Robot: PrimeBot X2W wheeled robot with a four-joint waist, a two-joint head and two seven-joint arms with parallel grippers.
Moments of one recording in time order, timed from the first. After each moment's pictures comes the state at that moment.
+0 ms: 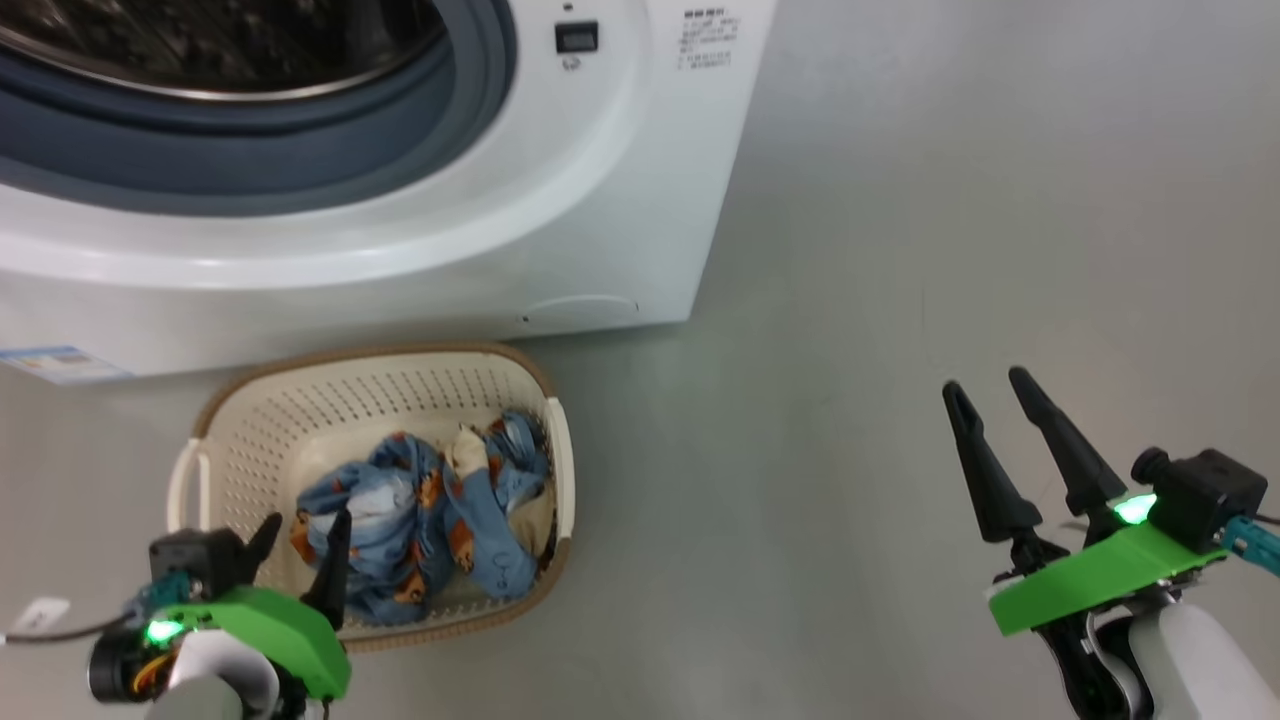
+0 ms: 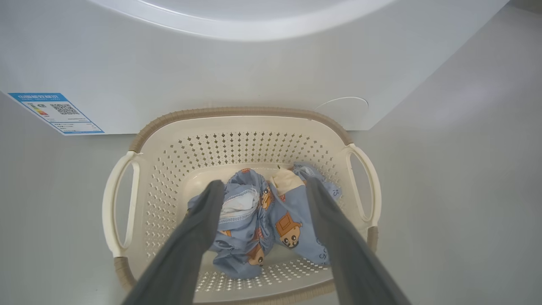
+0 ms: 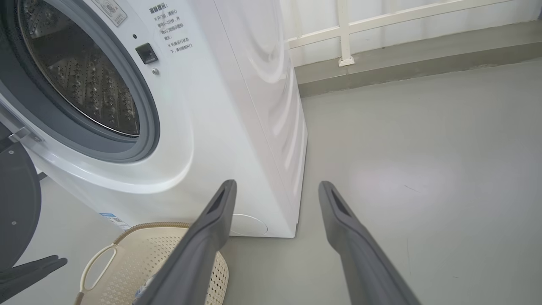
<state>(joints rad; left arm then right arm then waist) -0.41 0.20 -0.29 0.80 -0.48 -0.13 -0.26 -0.21 -0.27 0.18 0.16 0.54 0.13 -0.25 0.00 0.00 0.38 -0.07</state>
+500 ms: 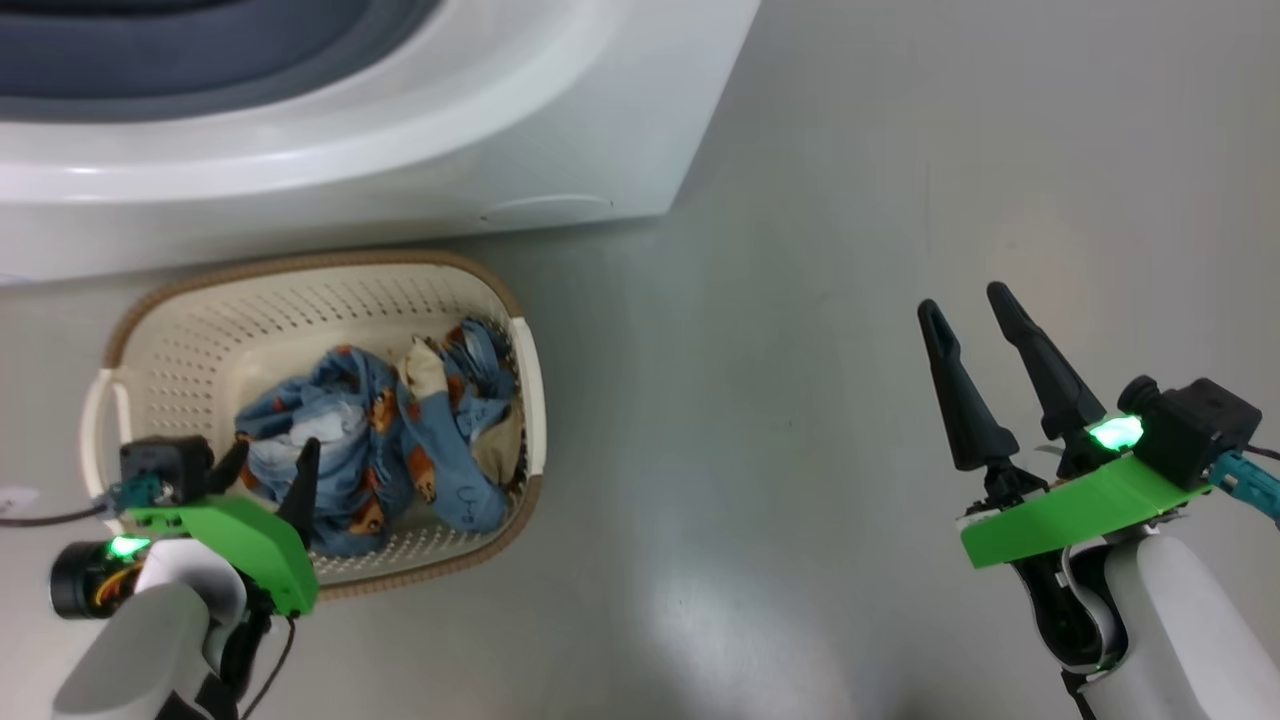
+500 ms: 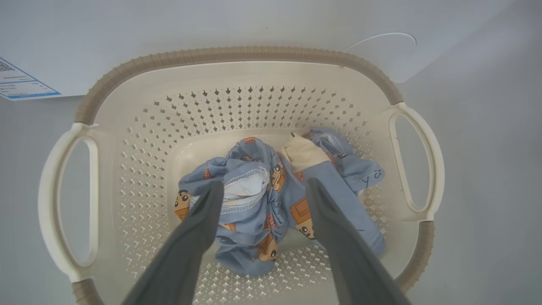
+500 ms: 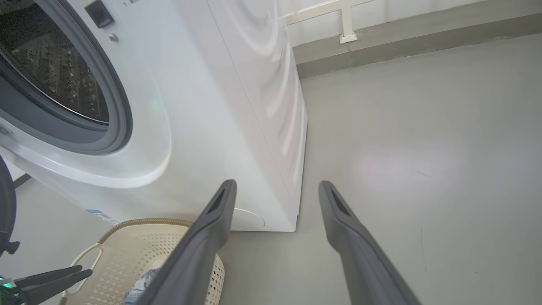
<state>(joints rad) -0.66 0.23 -0.44 1.05 -0.57 -0.13 -0.26 -0.33 -0.22 0.19 0.14 0.52 0.13 -0.25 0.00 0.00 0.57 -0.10</state>
